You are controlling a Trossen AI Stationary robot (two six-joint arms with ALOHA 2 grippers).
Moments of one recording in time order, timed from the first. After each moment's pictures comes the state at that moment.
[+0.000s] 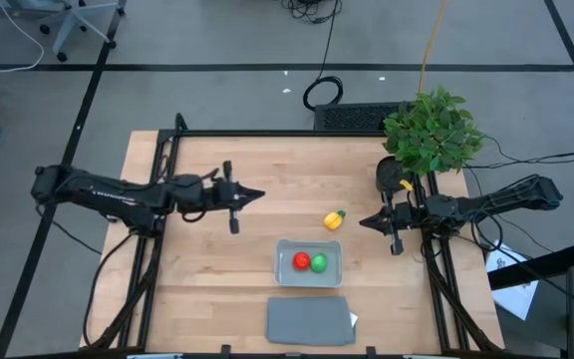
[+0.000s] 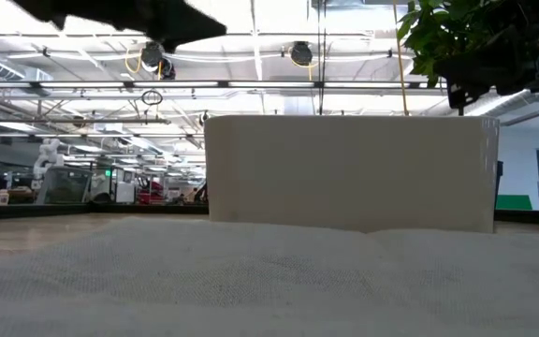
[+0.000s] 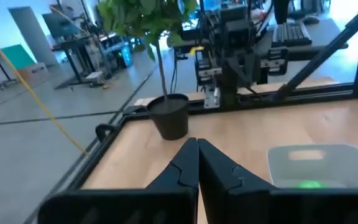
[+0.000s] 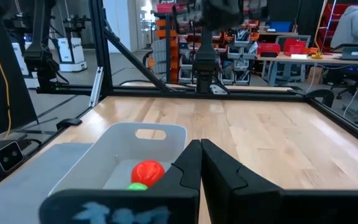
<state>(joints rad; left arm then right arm) -0.03 1.08 0.60 0.38 -0.18 0.17 0.19 0.41 0.07 0.30 0.10 0.01</state>
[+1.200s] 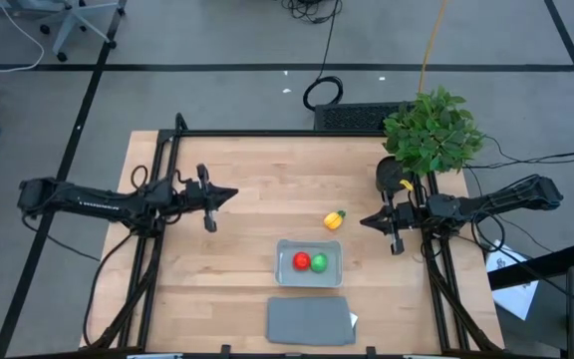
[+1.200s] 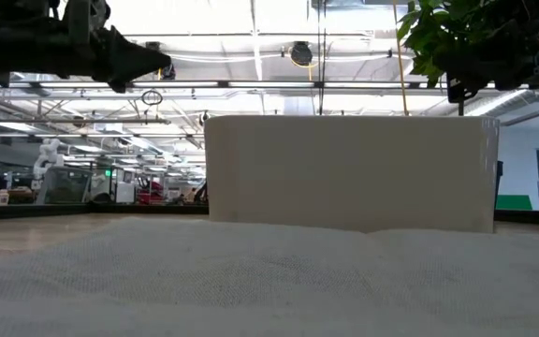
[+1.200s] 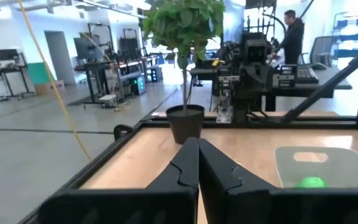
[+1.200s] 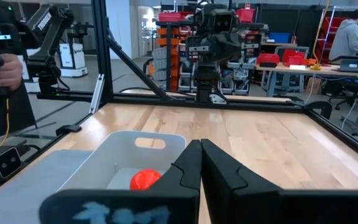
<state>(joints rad) 0.04 0.74 0.17 0.66 -0.15 0.10 0.19 0.41 0.07 0.33 0.10 -0.01</state>
